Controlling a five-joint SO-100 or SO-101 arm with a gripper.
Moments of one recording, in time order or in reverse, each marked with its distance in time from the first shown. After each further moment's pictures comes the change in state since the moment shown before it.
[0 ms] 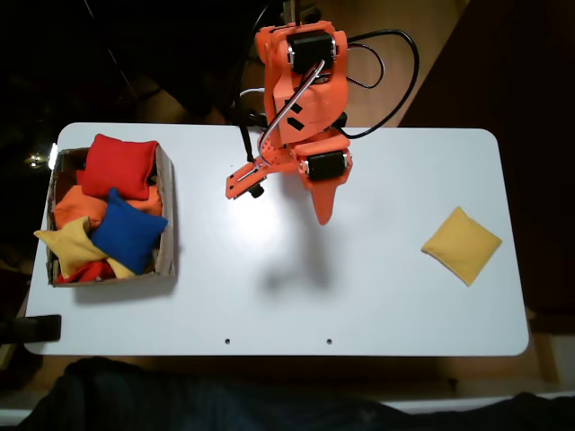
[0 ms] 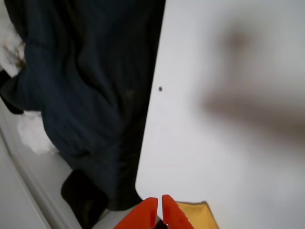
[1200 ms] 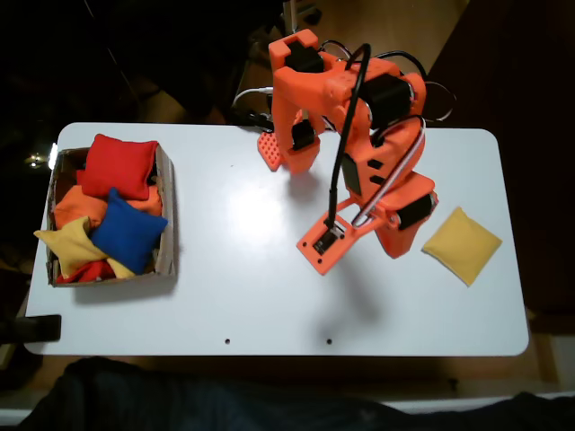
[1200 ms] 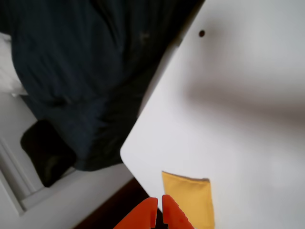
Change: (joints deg) arm -15.5 -33.1 -29.4 0.1 -4.3
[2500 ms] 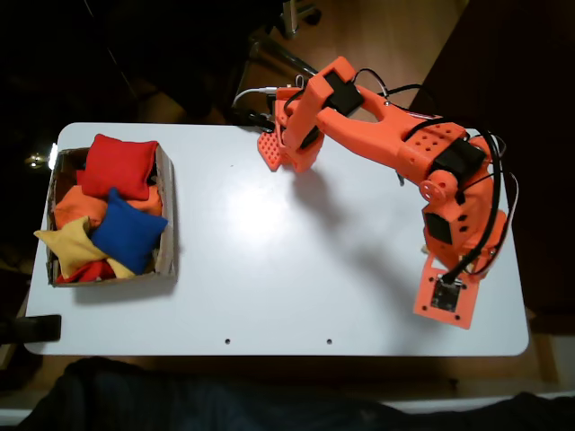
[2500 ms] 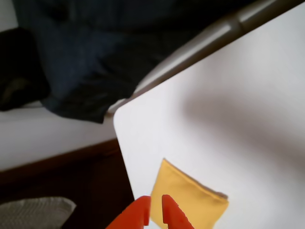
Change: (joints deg) arm -14.5 -24.4 -10.5 -16.4 -16.9
